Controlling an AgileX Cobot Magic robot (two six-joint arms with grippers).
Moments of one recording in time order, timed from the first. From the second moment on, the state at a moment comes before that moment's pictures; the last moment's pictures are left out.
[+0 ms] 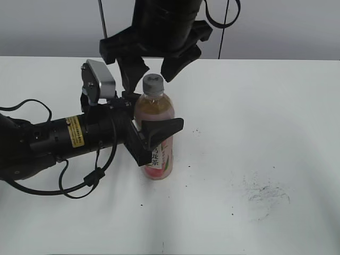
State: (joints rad) left arm -0.43 1.99 -0.70 0.79 -1.21 -0.31; right arm 0.77 1.96 -1.86 0.09 1.20 0.04
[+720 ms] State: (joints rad) left arm -0.43 1.99 -0.70 0.79 -1.21 -0.31; right arm 0.77 1.96 -1.86 0.06 1.22 -0.05
